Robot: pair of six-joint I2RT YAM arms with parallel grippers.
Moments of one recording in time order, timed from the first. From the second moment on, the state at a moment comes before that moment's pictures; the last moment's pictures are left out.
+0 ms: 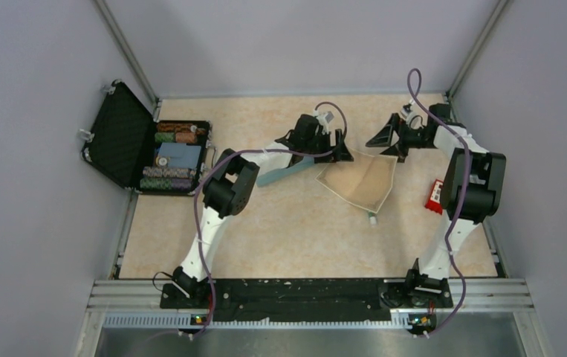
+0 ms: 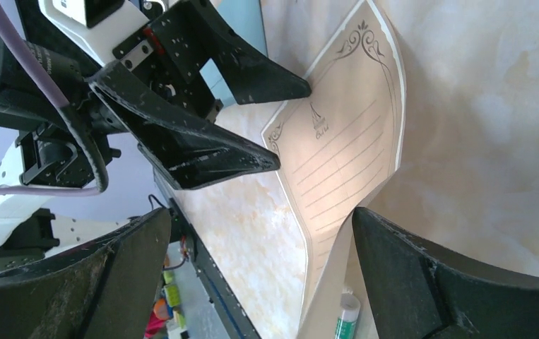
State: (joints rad) left arm -0.63 2.38 1.76 0.09 0.50 -0.66; right arm -0.18 1.95 1.38 -0.55 -1.04 0.20
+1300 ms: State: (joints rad) left arm -0.57 2.26 1.87 -0.13 0.51 -0.42; right arm -0.15 1.92 1.52 -0.90 -0.81 0.01
